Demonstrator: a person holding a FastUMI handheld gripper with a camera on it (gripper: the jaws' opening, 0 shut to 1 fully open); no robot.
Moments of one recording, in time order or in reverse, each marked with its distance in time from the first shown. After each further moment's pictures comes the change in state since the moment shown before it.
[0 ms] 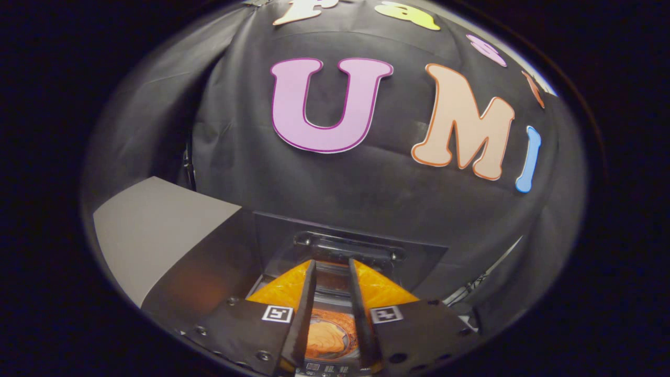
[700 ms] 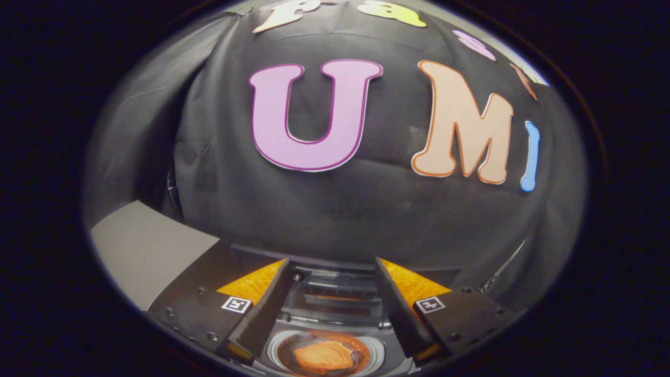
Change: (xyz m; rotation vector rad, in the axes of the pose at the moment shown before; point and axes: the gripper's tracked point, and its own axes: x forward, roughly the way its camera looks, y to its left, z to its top) arm 0.069 -0.007 0.039 0.091 -0.126 -0.039
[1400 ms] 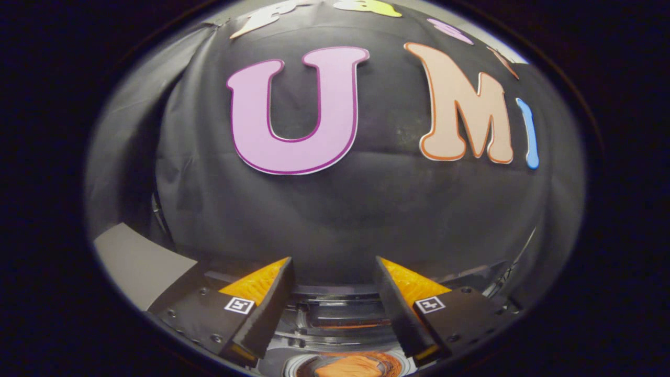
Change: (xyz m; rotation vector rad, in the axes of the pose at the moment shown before) arm 0.040 0.016 -0.025 0.103 -0.048 -0.004
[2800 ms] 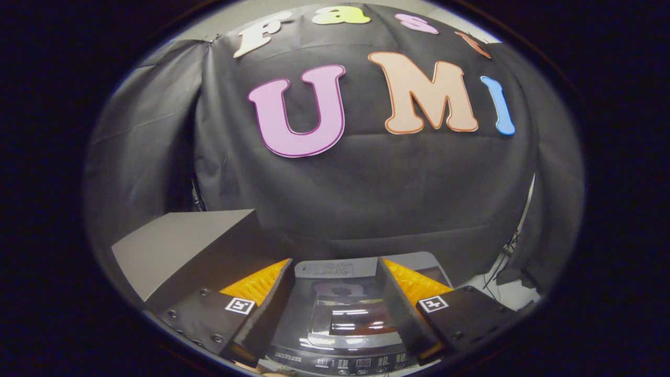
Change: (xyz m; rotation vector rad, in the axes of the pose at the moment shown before) arm -0.158 -0.014 -0.057 0.125 0.057 0.066
